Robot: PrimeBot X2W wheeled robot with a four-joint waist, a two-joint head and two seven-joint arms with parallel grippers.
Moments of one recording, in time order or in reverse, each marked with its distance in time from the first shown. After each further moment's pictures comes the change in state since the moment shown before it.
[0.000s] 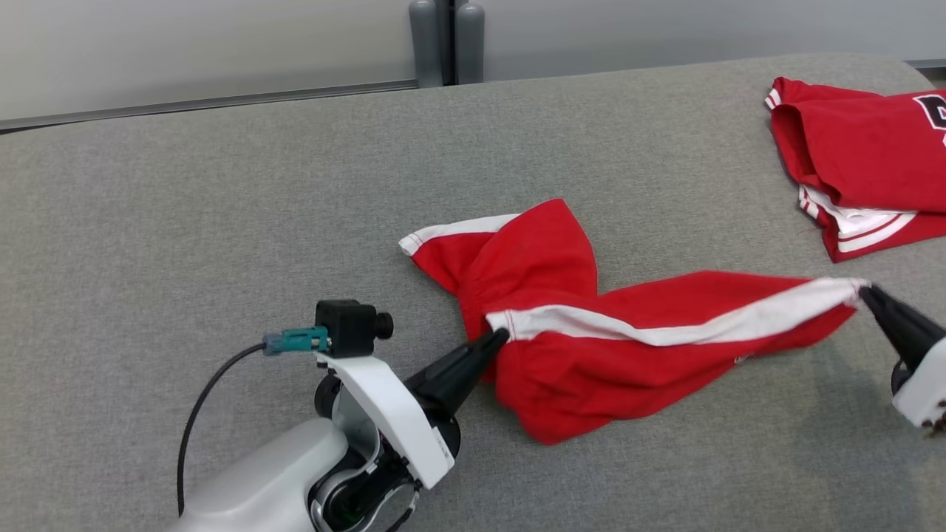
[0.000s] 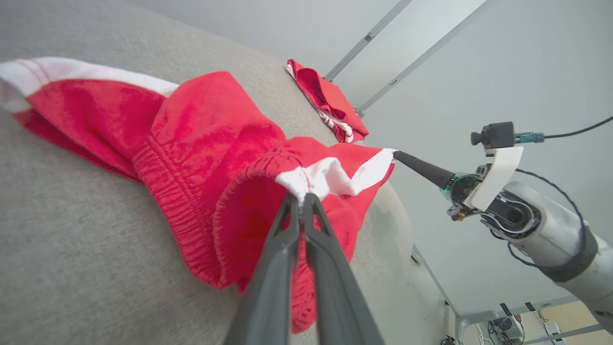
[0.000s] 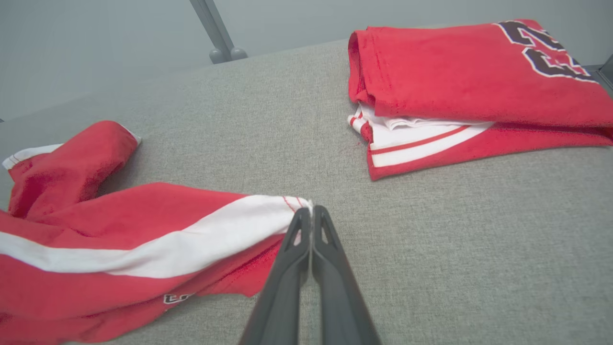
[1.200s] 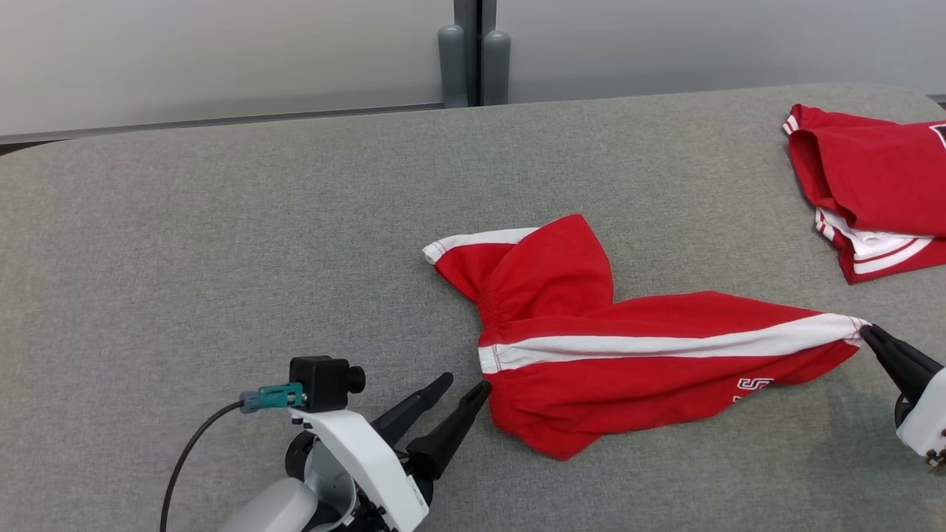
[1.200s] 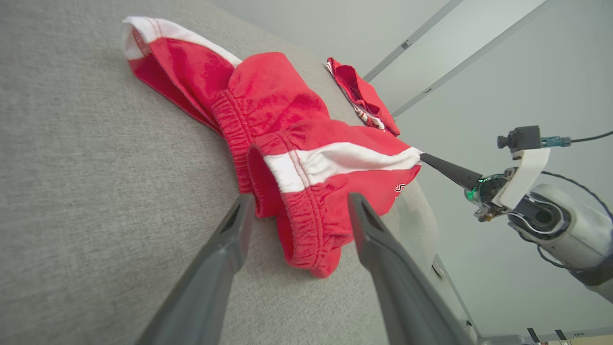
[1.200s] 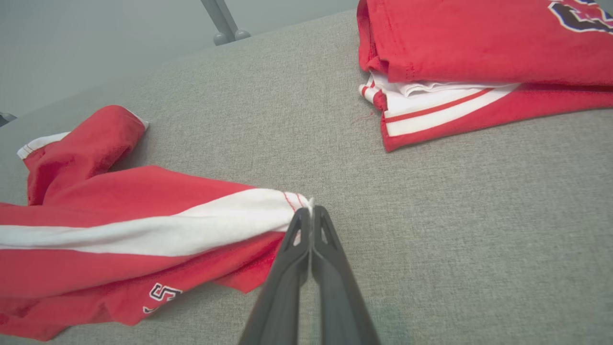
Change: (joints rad) left arm 0.276 -0.052 0.311 -0.048 0.236 0.000 0.129; right arm 0.024 -0.026 0.065 0.039 0.105 0.000 -0.012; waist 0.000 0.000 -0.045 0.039
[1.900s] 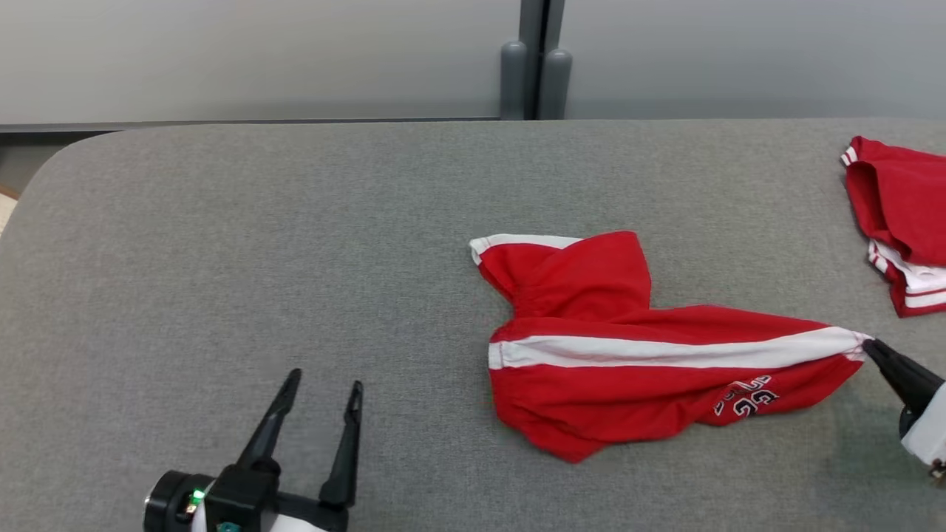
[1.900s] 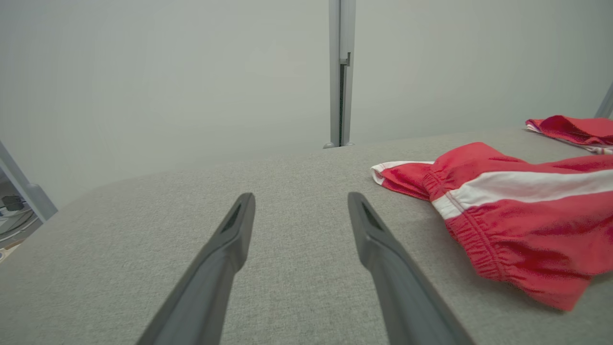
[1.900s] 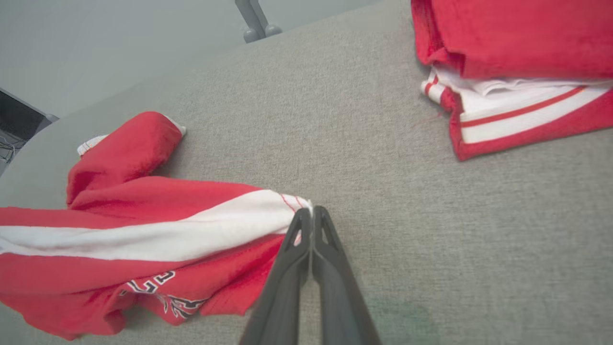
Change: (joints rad) left arm 0.400 -0.231 0.630 -0.167 1.084 0.089 -0.294; right arm 0.009 0.005 0.033 0.026 0.095 0.000 -0.007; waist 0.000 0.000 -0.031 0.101
